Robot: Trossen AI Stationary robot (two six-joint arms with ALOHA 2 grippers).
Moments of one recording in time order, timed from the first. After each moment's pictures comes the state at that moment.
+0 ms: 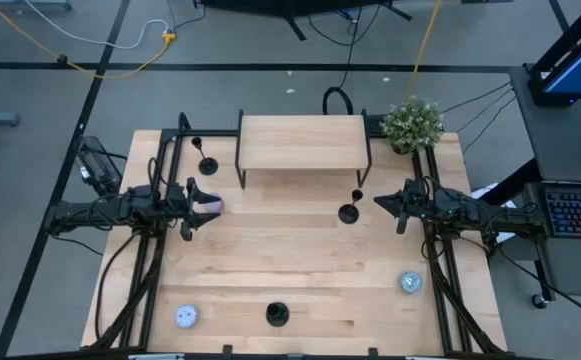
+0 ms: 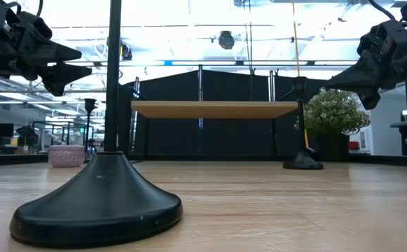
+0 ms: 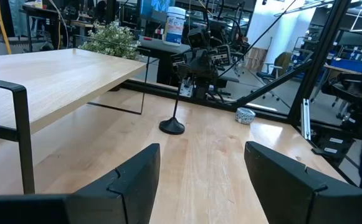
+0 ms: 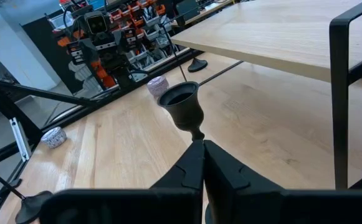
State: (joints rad) left arm 0.04 0.02 0.04 -0.03 -0.02 -0.19; right arm -0.05 0.00 0.08 -0.27 0.21 0.46
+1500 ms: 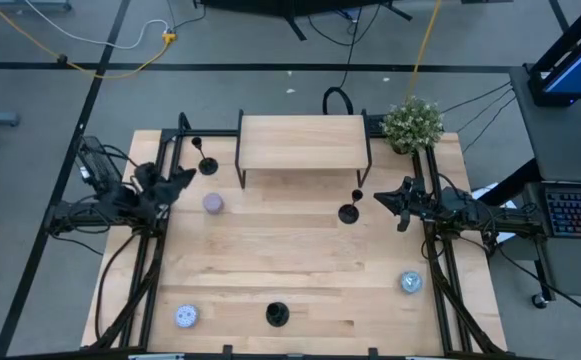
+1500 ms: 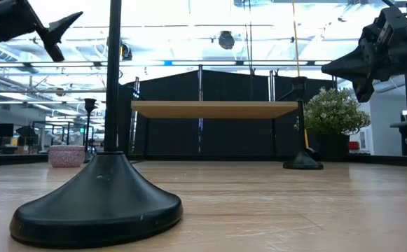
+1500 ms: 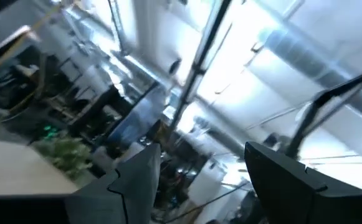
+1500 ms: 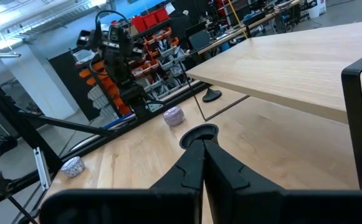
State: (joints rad) left arm 0.04 0.02 0.05 0.55 -0.19 -0.64; right arm -0.05 0.01 0.08 -0.10 0.21 0.46
